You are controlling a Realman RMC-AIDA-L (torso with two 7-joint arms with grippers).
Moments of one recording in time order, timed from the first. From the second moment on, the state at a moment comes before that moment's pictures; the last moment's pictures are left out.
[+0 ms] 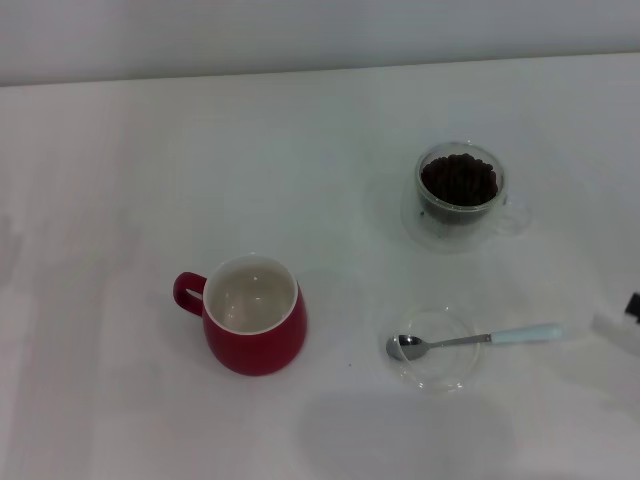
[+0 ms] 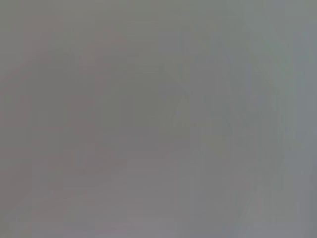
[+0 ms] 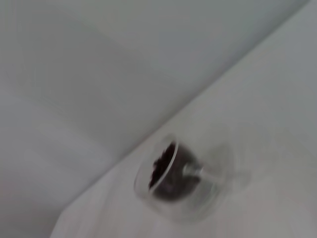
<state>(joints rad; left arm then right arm) -0.32 -2.08 2.83 0.19 -1.54 1.42 -0.24 0.19 1.88 -2.77 0.32 0.49 -1.71 1.61</state>
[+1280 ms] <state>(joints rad) -0.31 -2.09 2.83 0.20 -1.47 1.42 -0.24 0.33 1.94 -2.82 0.31 0.34 -1.67 1.58</state>
